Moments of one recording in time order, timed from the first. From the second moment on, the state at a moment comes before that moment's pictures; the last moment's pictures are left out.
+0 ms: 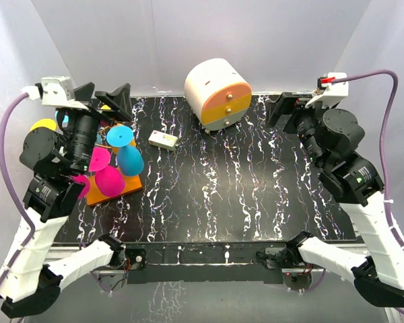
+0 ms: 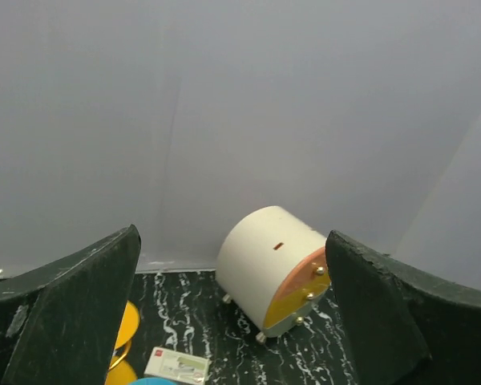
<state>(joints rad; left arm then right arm) -0.61 0.91 1.46 -0.19 -0.37 -0.05 0.55 0.96 1.50 -0.53 0.42 0.18</state>
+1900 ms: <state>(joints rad) -0.04 0.73 1.72 -1.05 0.00 -0.45 0.83 1.74 1.36 0.42 -0.31 1.36</state>
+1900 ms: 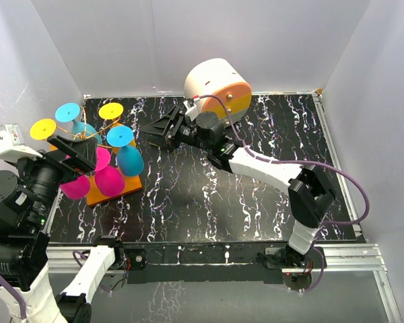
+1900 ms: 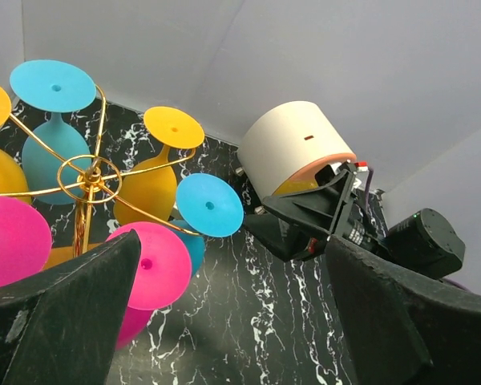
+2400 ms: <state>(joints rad) -0.04 0.73 1.69 -1.05 0.02 -0.49 0.88 1.83 1.47 0.41 -0.28 1.34</state>
